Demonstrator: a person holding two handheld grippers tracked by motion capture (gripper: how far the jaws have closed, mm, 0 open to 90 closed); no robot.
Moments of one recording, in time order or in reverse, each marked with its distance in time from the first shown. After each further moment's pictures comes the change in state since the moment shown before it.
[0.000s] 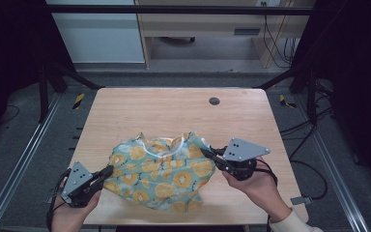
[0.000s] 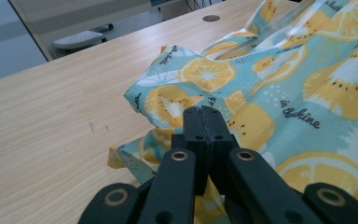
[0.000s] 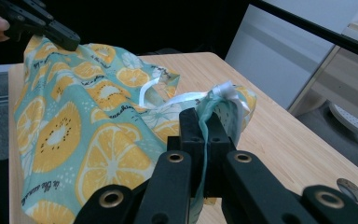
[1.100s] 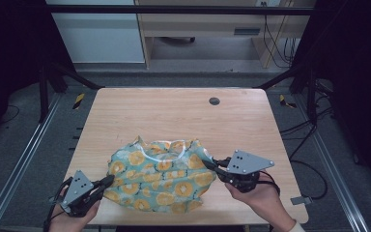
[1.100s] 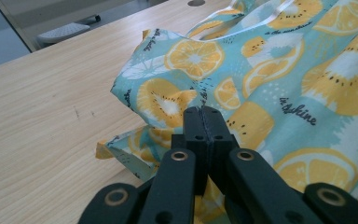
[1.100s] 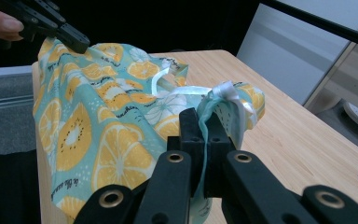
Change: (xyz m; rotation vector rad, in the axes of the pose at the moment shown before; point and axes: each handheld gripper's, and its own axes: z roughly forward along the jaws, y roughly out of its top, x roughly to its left) left arm -0.010 -0.010 -0.007 0.045 -0.040 0.039; right arm 0.017 -0.017 -0.011 -0.012 0.037 0.014
